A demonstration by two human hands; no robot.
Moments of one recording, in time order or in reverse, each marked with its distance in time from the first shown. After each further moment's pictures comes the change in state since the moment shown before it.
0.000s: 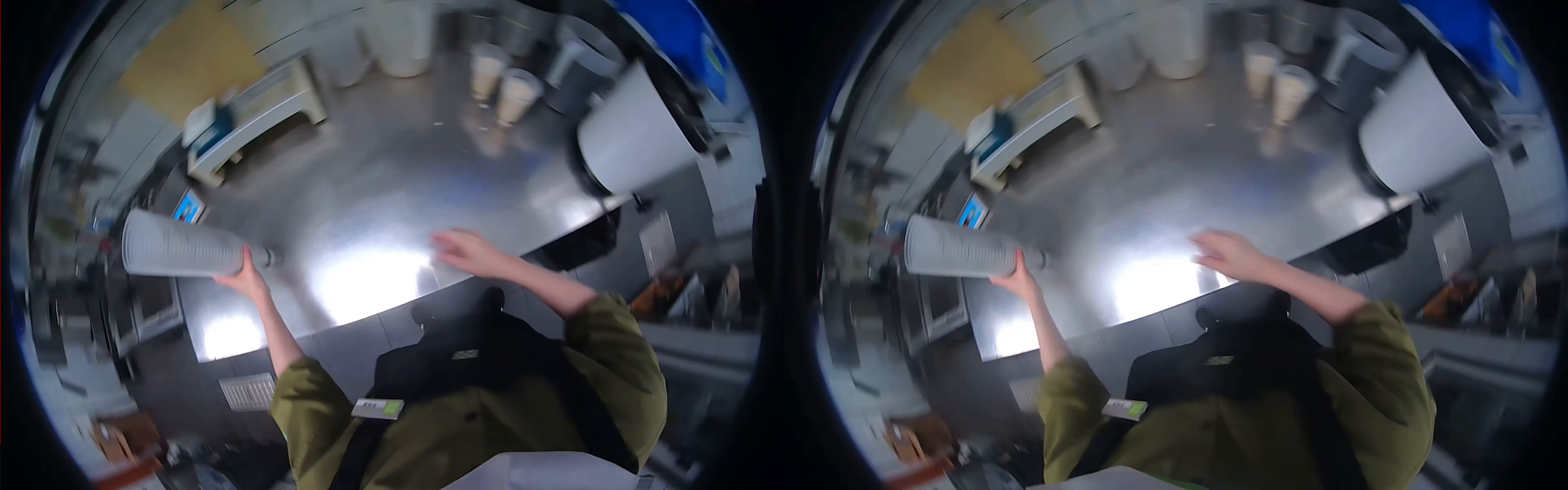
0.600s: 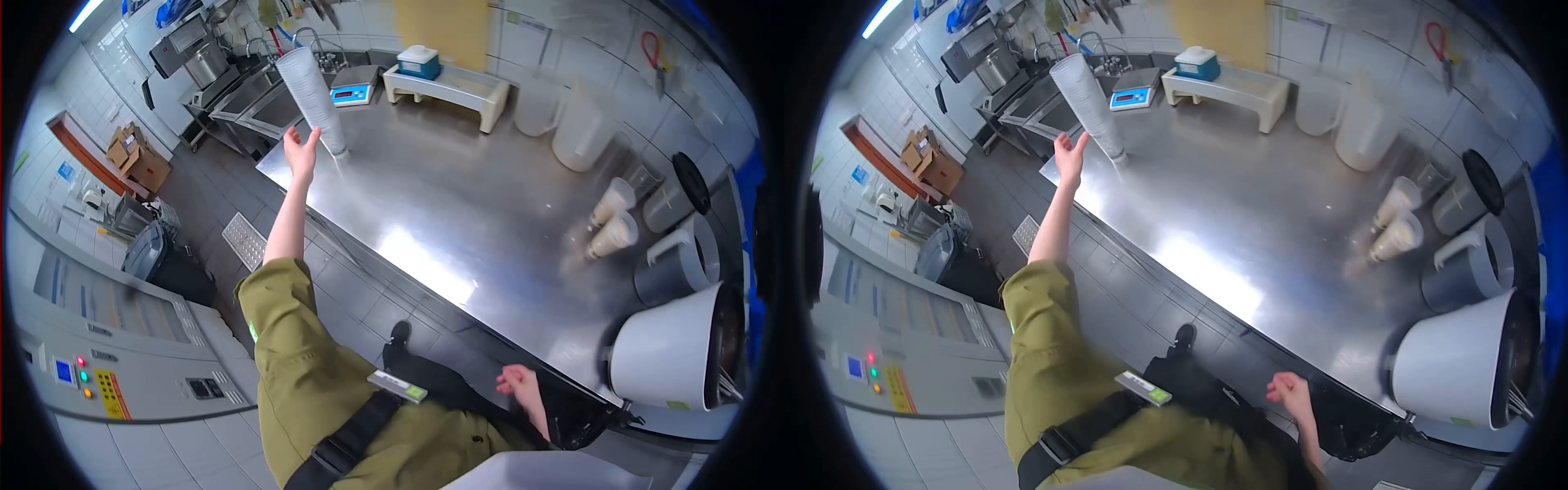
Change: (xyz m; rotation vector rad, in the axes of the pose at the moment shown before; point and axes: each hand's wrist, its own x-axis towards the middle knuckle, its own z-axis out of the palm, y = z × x) left_hand -0.025 0.143 -0.081 0.312 0.315 -0.060; right_hand -0.193 0.166 -0.092 0.537 -0.319 0.496
